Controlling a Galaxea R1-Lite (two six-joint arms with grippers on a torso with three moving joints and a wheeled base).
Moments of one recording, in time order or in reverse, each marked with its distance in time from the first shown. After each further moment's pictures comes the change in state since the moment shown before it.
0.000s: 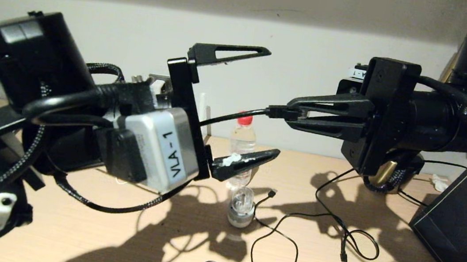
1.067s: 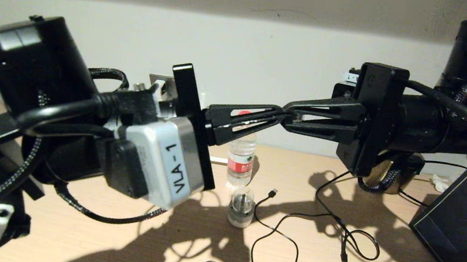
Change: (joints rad) left arm -0.036 -0.004 0.018 -0.006 0.020 -0.015; right arm 0.001 0.019 -0.002 -0.004 -0.001 -0.001
